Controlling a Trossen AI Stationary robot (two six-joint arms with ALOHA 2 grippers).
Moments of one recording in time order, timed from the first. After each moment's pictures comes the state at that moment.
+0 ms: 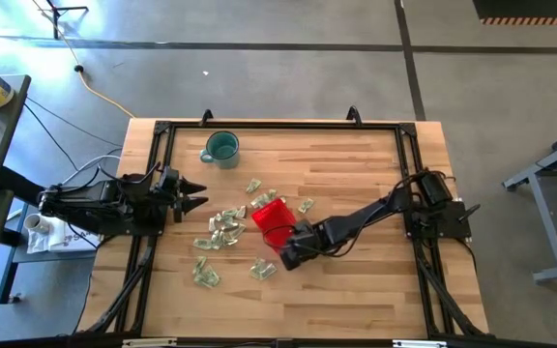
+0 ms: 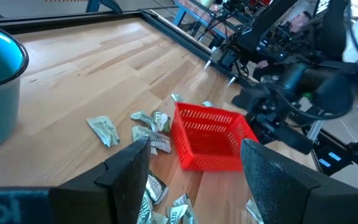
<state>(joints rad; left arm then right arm) -0.03 0.02 0.21 -0.43 -0.23 -0.55 0.31 1.96 1.22 -0.45 0.03 1.36</state>
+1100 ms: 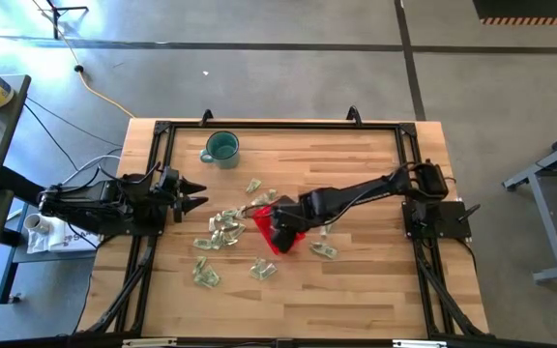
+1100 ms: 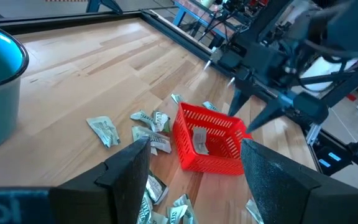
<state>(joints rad) -0.03 0.02 0.21 -0.43 -0.23 -0.55 0.14 1.96 1.51 -0.72 0.04 0.84</state>
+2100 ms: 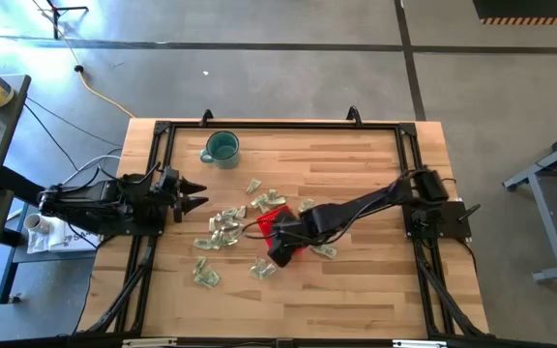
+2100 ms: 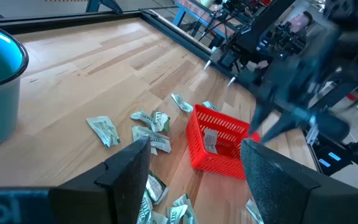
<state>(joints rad) -0.03 0.02 0.21 -0.43 -0.23 -0.56 0.24 1.96 1.51 -0.66 0.16 0.97</state>
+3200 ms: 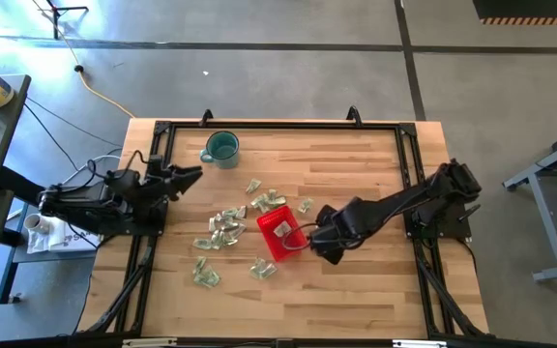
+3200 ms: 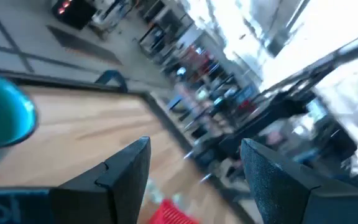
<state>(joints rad) -0.03 0.04 0.21 -0.12 -0.46 -0.79 0.35 1.74 1.45 -1.34 0.19 0.99</state>
